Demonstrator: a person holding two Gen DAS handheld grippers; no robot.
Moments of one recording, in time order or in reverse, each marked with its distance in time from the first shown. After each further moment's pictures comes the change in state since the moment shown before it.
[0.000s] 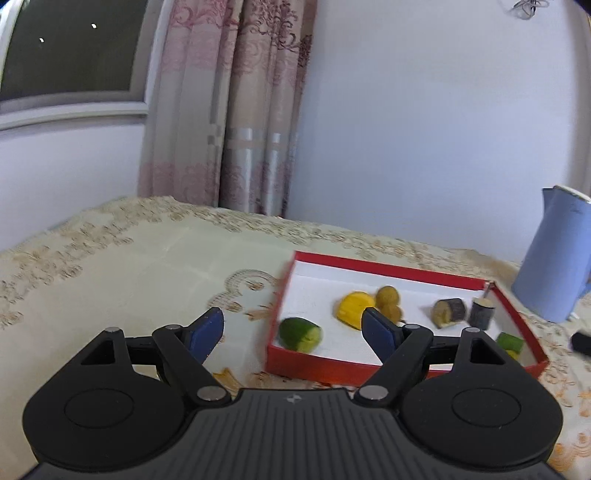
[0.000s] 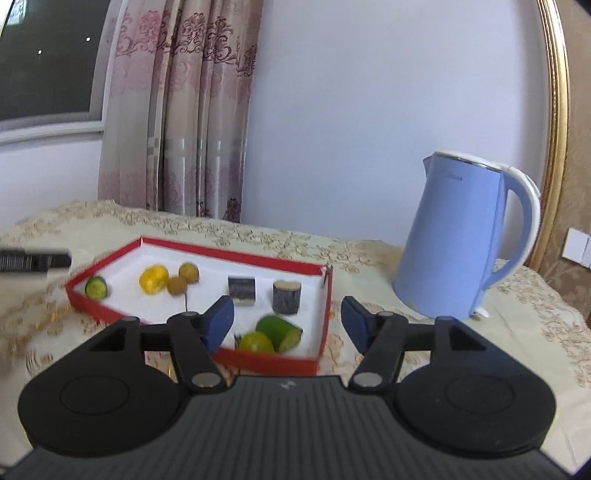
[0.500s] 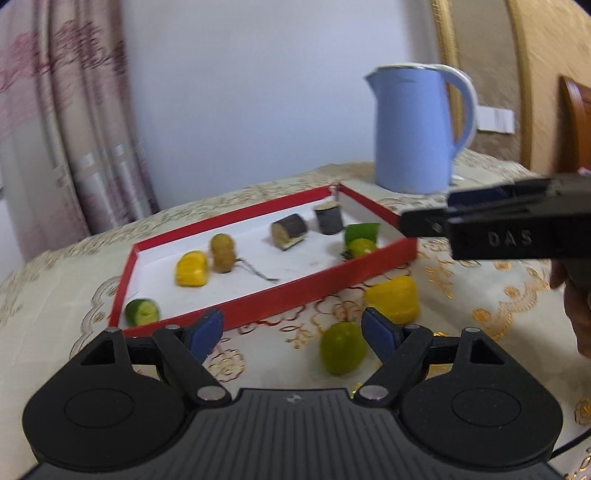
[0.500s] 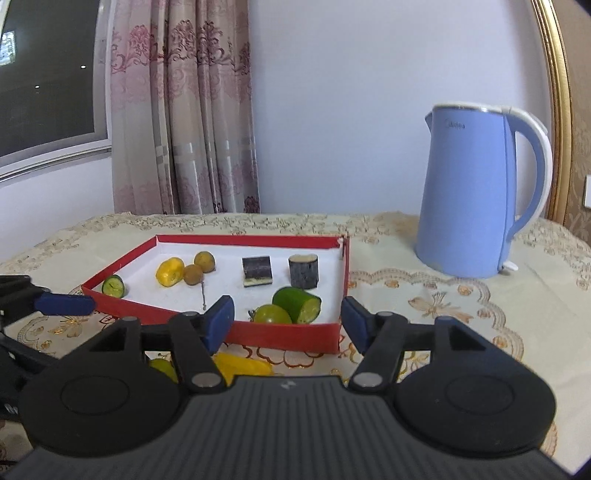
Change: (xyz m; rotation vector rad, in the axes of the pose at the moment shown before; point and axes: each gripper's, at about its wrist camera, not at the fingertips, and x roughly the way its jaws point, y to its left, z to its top) left arm -0.023 -0.095 -0.046 0.479 0.087 -0.297; right arm 0.006 -0.019 -0.022 0.126 -0.011 0.081
